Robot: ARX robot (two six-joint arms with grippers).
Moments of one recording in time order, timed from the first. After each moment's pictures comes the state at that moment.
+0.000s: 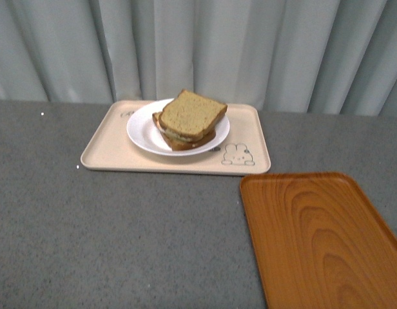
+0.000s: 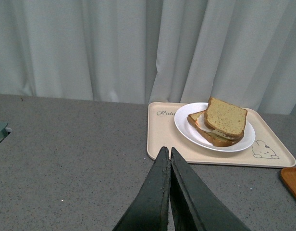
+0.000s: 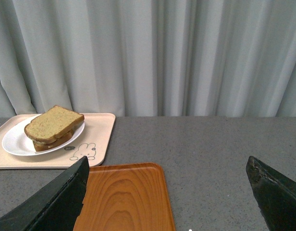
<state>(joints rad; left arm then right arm) 0.00 0.52 0.02 0.52 0.00 -0.01 0.00 0.00 0.01 0.00 0.00 0.00</state>
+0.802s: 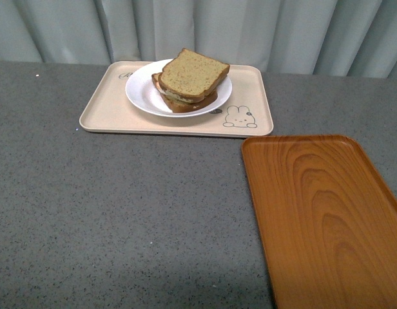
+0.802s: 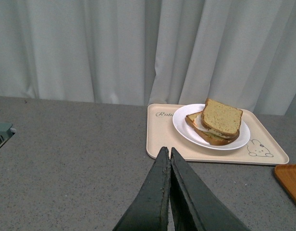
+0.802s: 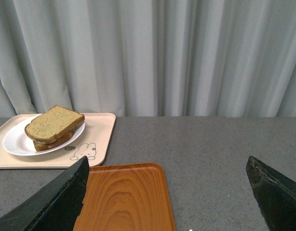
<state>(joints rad) 0.00 0.20 0.02 0.20 0.00 -0.01 0.00 0.00 0.01 0.00 0.00 0.00</state>
